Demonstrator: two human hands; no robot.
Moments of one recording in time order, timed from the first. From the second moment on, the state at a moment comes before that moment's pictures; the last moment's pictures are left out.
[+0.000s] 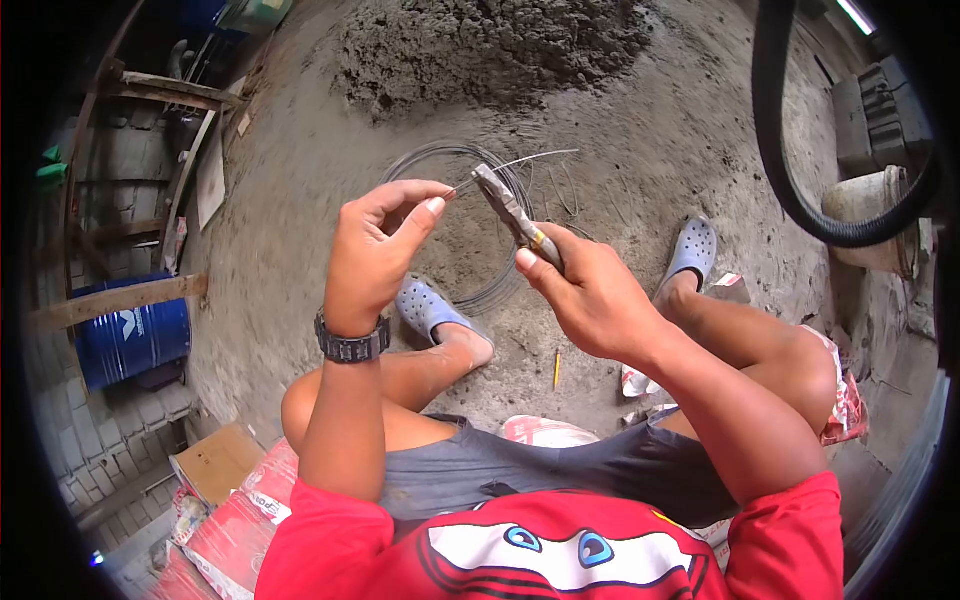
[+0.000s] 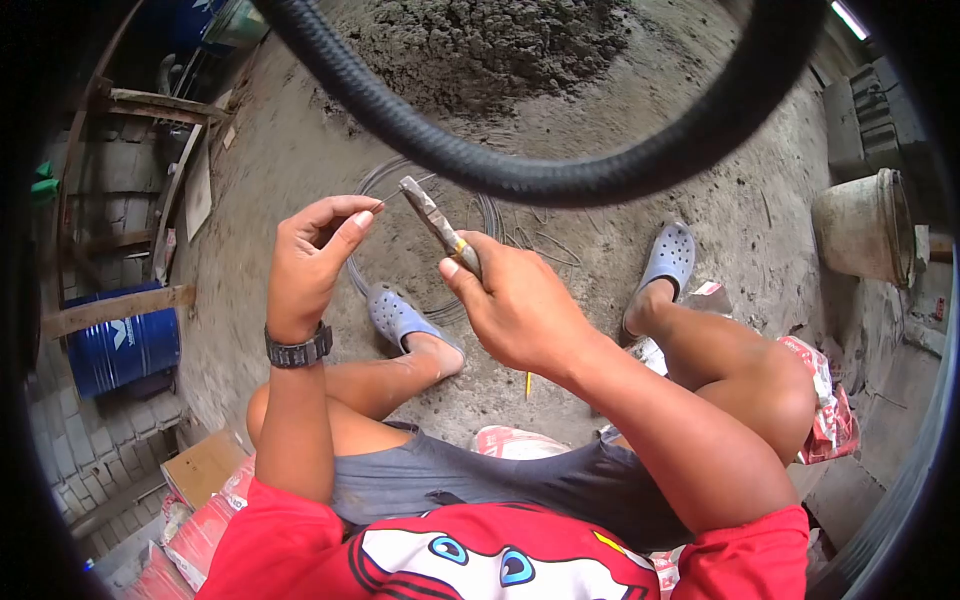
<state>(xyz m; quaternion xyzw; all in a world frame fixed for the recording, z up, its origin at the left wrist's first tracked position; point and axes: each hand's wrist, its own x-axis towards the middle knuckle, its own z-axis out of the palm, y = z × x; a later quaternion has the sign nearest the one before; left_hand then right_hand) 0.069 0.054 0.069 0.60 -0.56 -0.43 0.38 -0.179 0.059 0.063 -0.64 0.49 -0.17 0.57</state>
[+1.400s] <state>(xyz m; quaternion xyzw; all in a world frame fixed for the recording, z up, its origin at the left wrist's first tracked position) 0.063 0.055 0.066 0.60 -0.56 -0.43 0.38 -0.182 0.062 0.055 -0.69 0.48 -0.20 0.50</state>
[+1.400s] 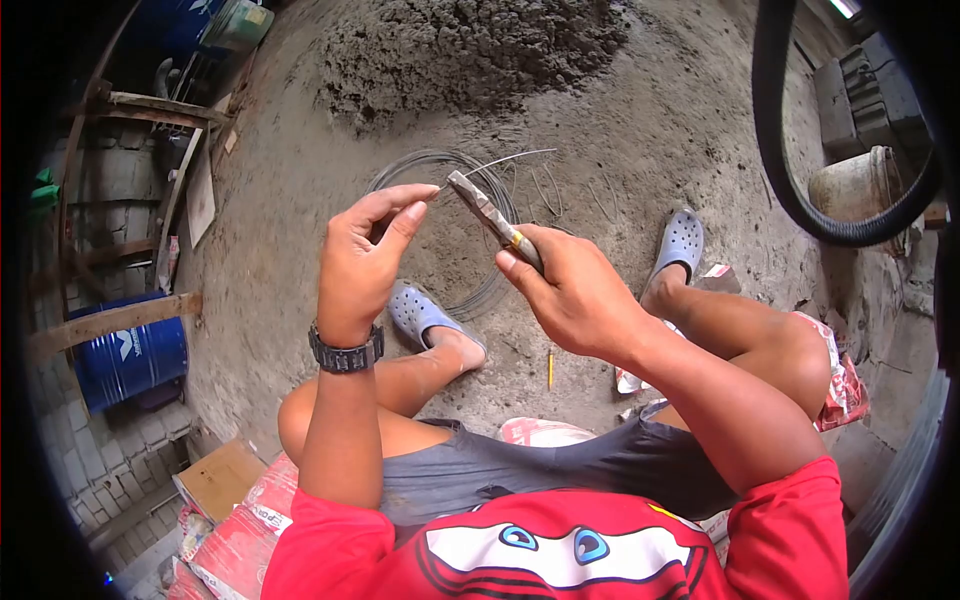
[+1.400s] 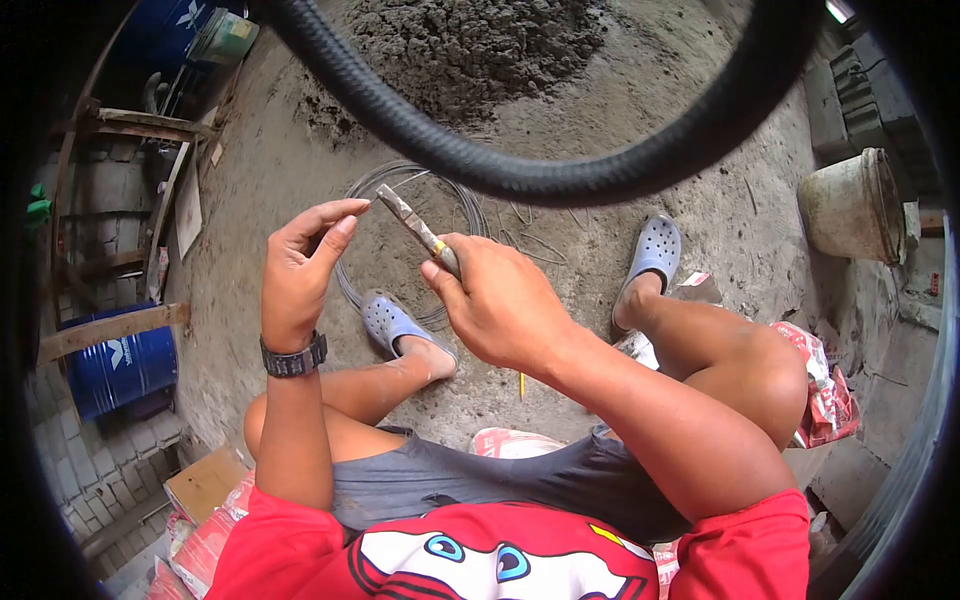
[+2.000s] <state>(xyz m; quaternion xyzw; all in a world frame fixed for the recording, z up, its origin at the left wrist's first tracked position) 0.071 0.059 0.061 0.49 -0.42 -0.60 0.48 -0.173 0.063 0.066 -0.27 0.30 -0.24 0.88</state>
